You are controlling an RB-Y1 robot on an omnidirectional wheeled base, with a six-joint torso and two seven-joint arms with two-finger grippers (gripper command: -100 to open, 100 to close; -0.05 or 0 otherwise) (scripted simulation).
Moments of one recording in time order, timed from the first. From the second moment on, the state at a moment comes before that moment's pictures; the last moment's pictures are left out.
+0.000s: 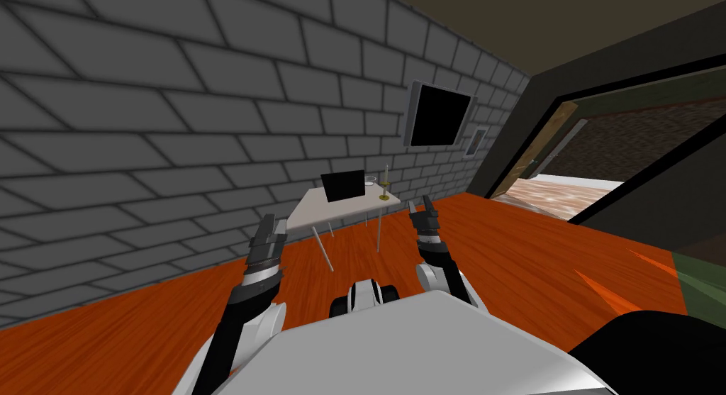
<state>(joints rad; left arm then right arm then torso) 0.53 0.10 0.06 -2.27 -0.02 -0.48 -0.13 0.47 0.00 -0.01 -2.21 -0.03 -0.52 -0.13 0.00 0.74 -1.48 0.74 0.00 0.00</state>
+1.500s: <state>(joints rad) 0.44 0.27 0.21 -2.32 0.04 -0.10 -0.06 0.47 0.00 -0.01 -2.21 -0.03 -0.52 -0.13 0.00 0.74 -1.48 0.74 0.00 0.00</state>
